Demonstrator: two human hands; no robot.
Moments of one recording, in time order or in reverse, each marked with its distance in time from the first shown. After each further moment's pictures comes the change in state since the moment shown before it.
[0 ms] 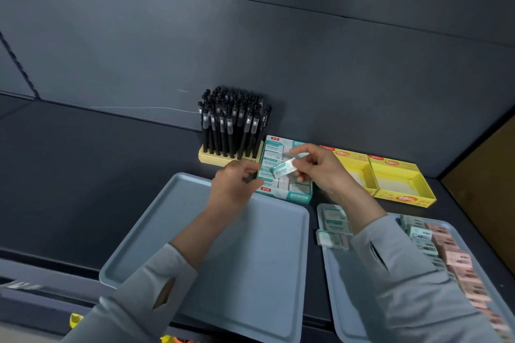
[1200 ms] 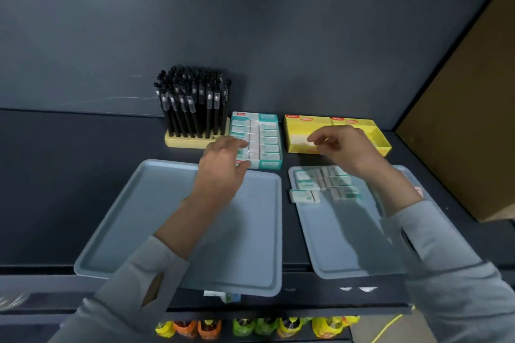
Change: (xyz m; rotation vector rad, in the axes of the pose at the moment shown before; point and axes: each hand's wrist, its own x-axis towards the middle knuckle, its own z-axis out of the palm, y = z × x) left_hand -0.026 0.016 0.010 0.339 -0.035 0.375; right_hand -0.083 0.003 -0.075 -0.698 0.200 -0.129
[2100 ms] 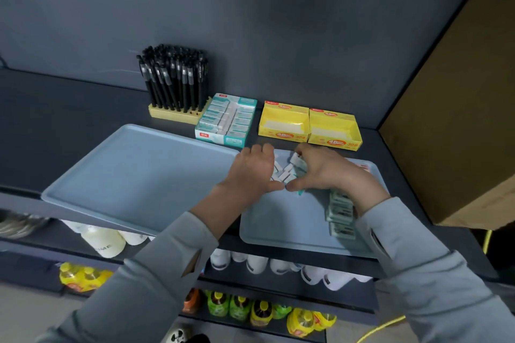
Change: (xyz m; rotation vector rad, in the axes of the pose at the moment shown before) left_hand -0.026 0.129 0.081 0.459 -0.307 0.044; right_hand -0.035 0.055 -0.016 -0.344 -0.440 -0.078
